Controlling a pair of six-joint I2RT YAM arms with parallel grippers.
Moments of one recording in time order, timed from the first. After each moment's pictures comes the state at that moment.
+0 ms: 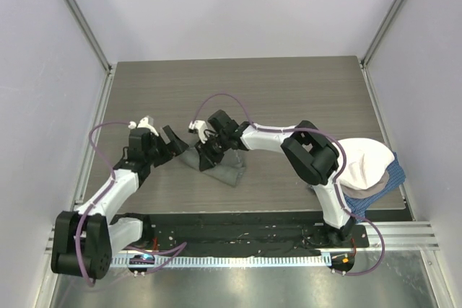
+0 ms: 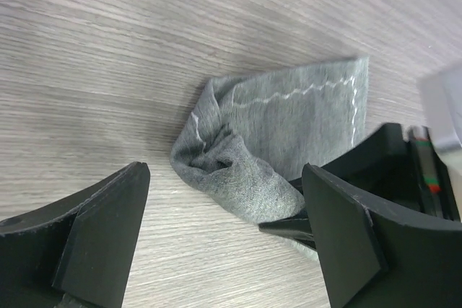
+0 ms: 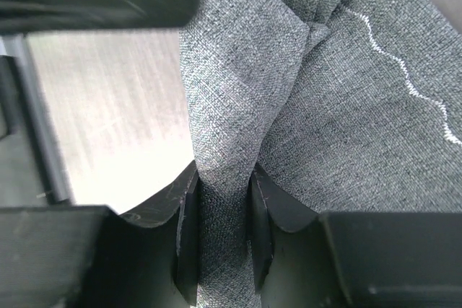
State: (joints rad) left arm -0.12 1.10 0.47 -0.05 0.19 -0.64; right arm 0.86 2.12 1.42 -0.18 -0.56 -0.03
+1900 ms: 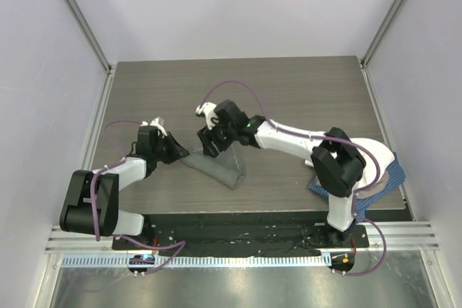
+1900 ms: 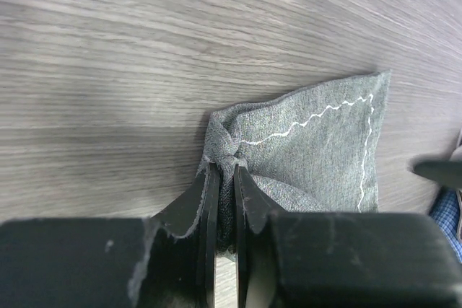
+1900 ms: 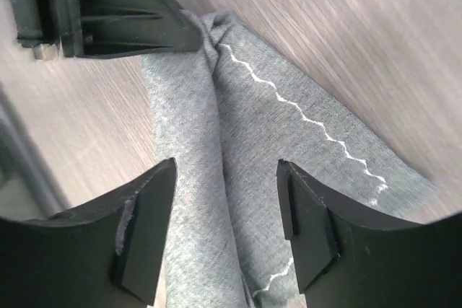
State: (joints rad) left arm -0.12 1.38 0.45 0.21 0.32 -0.63; right arm 0.81 1.92 1.40 -0.28 -0.34 0.09
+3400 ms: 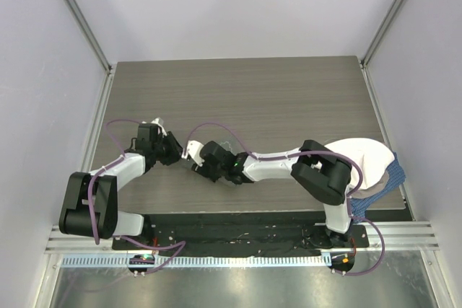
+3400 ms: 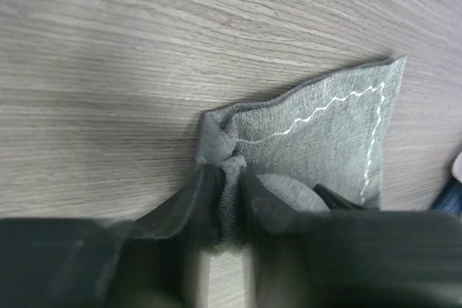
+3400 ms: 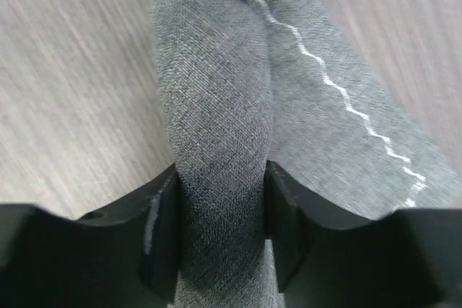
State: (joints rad) left arm -0.12 1.36 0.54 -0.03 0.31 -0.63; right arm 1.10 1.93 1.13 0.06 0.18 -0.17
